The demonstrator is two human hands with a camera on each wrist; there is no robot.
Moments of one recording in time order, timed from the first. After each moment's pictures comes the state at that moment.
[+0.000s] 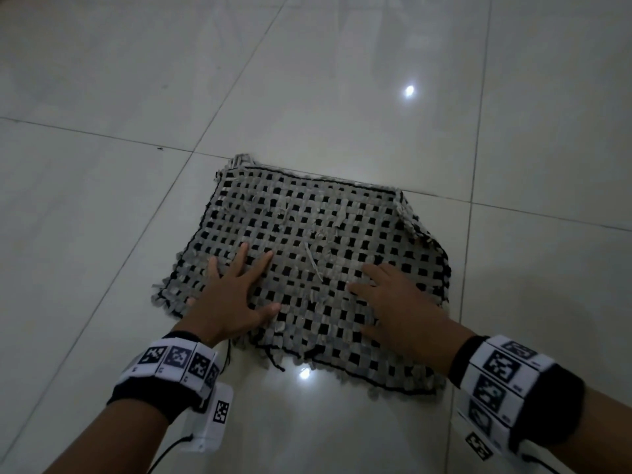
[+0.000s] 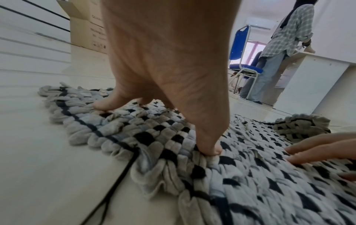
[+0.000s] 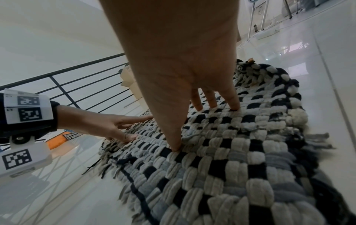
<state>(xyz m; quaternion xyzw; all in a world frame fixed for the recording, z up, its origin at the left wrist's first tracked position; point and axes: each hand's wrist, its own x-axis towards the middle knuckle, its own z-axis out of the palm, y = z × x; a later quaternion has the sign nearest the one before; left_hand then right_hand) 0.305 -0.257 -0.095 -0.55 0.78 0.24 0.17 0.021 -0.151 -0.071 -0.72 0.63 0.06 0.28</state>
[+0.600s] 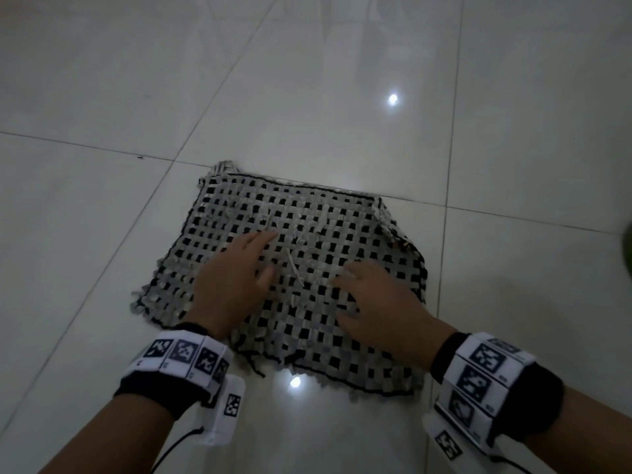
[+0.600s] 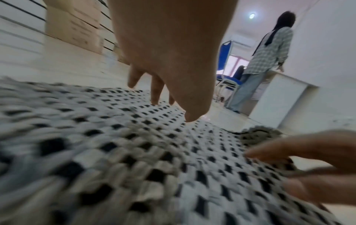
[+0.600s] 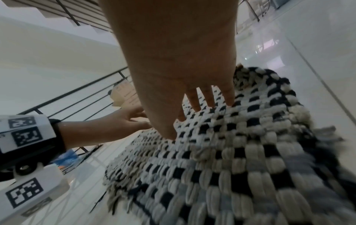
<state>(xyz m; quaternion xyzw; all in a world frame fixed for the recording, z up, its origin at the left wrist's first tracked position) 0.239 -0.257 -0.054 -0.52 0.85 0.09 -0.02 0.016 -0.149 -0.055 -0.71 0.65 -0.02 0.28</state>
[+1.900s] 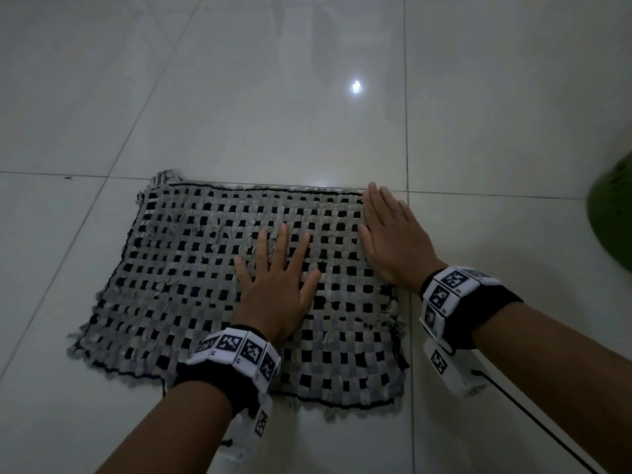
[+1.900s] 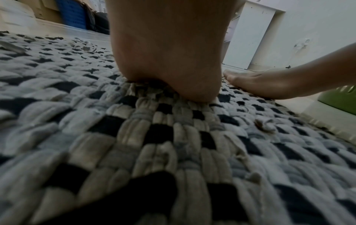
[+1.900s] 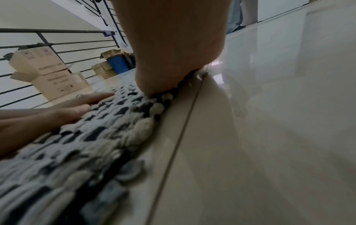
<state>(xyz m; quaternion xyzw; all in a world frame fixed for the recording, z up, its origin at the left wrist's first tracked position) 0.137 -0.237 -0.120 -0.47 0.86 0.14 0.11 -0.089 -0.198 -0.130 -0.62 0.78 -0.07 0.10</state>
